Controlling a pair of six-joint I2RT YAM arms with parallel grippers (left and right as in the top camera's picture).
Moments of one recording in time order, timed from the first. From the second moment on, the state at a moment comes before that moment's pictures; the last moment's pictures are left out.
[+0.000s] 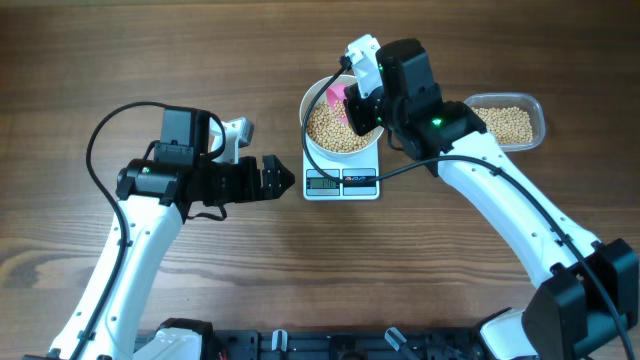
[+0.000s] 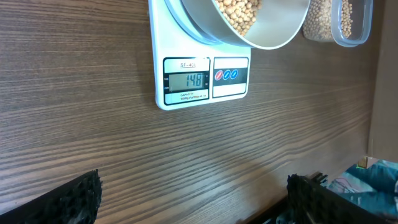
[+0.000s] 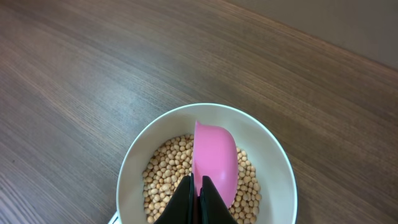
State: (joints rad) left arm -0.15 1.30 1.00 -0.87 0.55 -0.25; right arm 0.47 1.64 1.32 -0.39 -0.12 -0.06
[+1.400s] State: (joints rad) left arm -0.15 1.30 1.00 -0.87 0.55 -0.25; right arm 0.47 1.64 1.32 -0.39 -0.12 -0.08
